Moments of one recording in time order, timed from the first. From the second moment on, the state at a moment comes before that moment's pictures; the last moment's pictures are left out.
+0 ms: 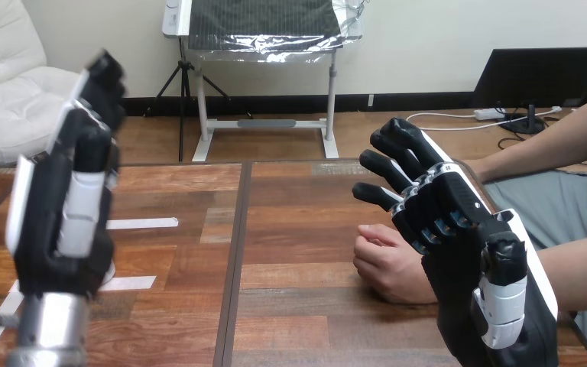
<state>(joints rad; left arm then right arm) 0.10 0.17 0.15 -0.15 -0.32 -0.41 -0.22 0.42 -0.13 0.14 -0.43 0.31 -0.42 0.35</state>
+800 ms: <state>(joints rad) -0.11 0.22 0.23 0.05 -0.24 -0.38 -0.20 0.42 -0.13 0.13 -0.43 0.31 -0.42 0.36</state>
